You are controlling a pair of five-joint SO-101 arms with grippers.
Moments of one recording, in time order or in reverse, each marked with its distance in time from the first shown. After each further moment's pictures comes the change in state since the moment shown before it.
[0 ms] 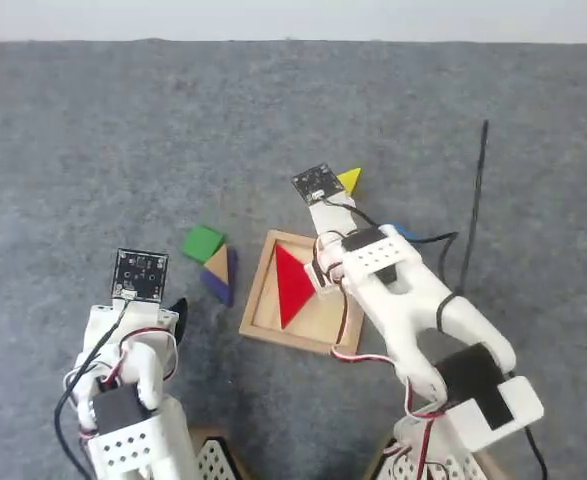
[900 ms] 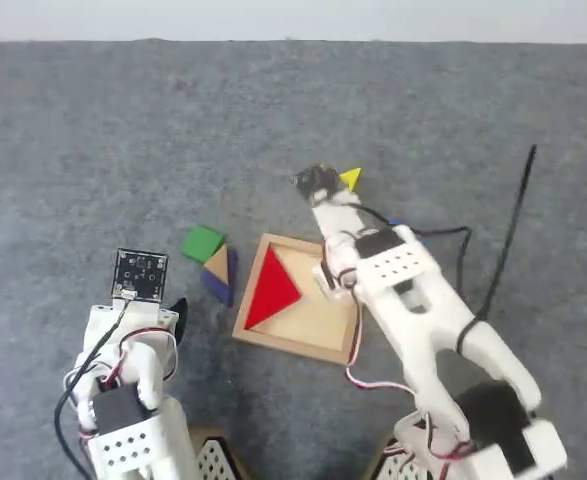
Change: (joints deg) left arm 0.0 0.0 0.0 0.0 0.0; right arm 1.1 -12.4 4.8 8.5 7.3
